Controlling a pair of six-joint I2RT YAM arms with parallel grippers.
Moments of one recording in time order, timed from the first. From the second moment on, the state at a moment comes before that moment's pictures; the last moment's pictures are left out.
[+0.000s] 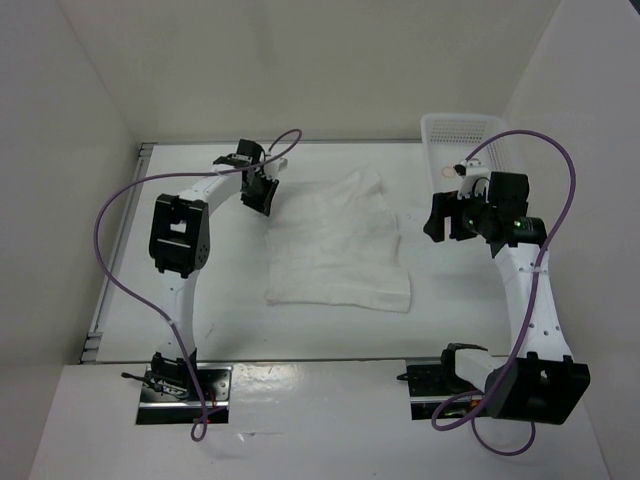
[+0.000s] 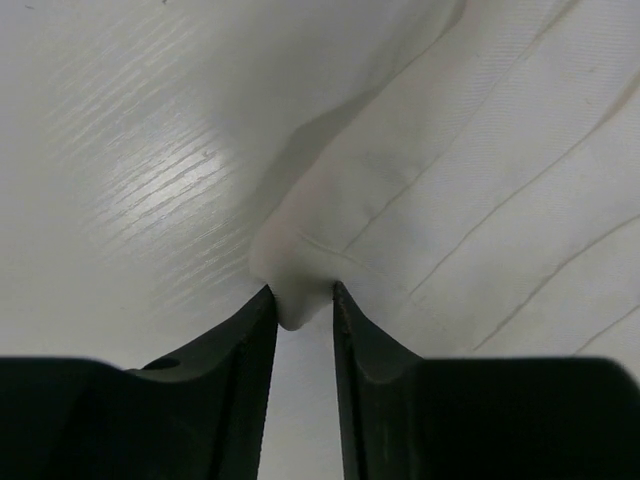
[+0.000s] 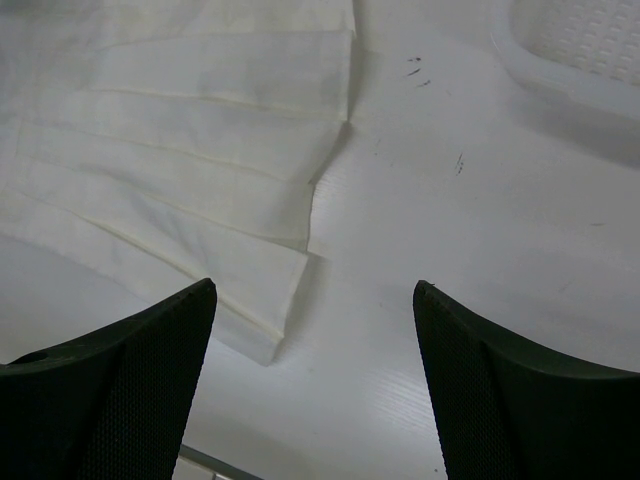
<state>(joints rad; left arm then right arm) -0.21 2.26 1.82 -0.67 0.20 0.21 -0.13 1.11 1.12 -0.76 -0.41 -0.17</state>
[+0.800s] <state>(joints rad) -0.28 2.04 1.49 -0.65 0.18 0.29 0.17 1.59 1.42 -0.74 -0.31 -0.19</state>
